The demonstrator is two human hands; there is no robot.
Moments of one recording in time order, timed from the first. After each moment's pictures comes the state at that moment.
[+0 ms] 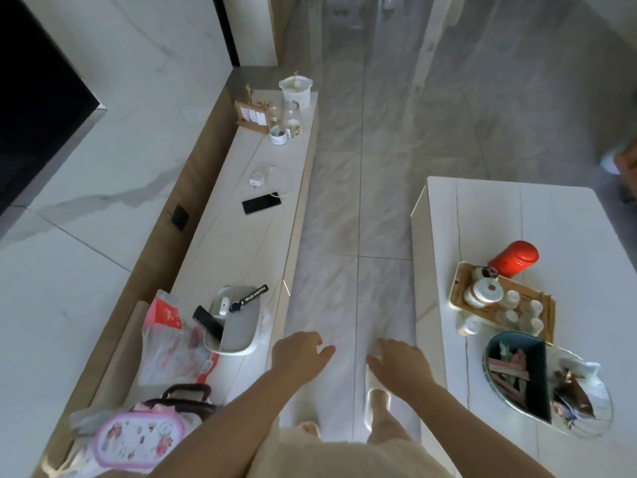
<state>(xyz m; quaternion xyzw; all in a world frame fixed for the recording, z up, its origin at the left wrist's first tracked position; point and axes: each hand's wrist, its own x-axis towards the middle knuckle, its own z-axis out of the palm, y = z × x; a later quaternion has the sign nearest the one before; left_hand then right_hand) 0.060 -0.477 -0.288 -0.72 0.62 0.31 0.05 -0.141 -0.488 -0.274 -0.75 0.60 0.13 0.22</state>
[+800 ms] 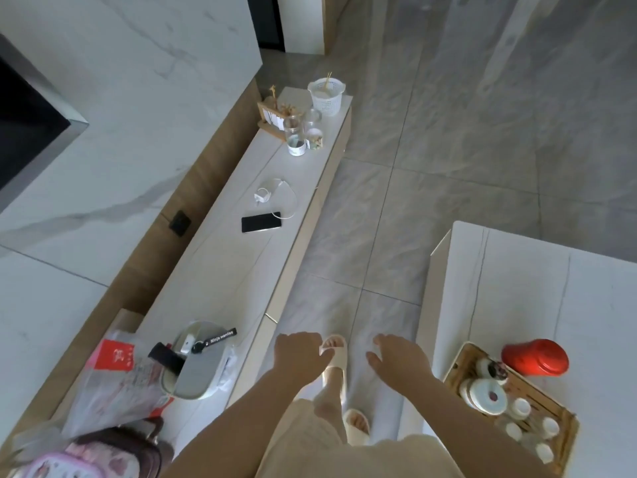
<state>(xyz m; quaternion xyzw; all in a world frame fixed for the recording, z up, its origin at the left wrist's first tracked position) -0.025 -0.691 -0.286 -0.76 0.58 0.25 0.13 -0.213 -0.751 -0.282 -0.80 0.51 0.18 0.26</state>
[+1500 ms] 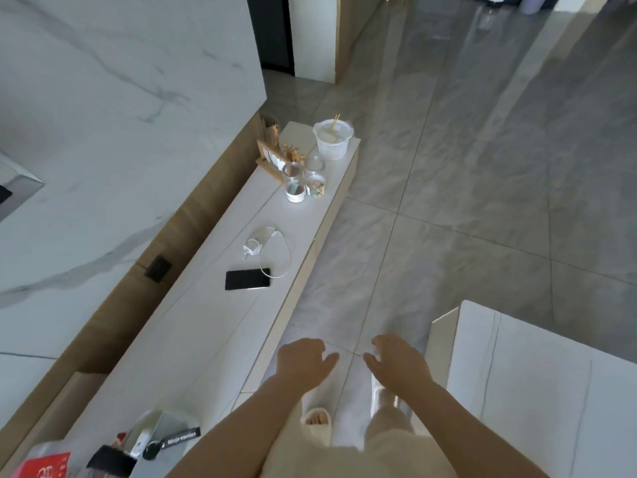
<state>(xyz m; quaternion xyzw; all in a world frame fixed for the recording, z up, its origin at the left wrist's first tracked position) 0.028 -0.923 -0.291 -0.79 0.53 0.30 0.05 -0.145 -0.993 -0.272 -0.80 0.52 0.14 0.28</state>
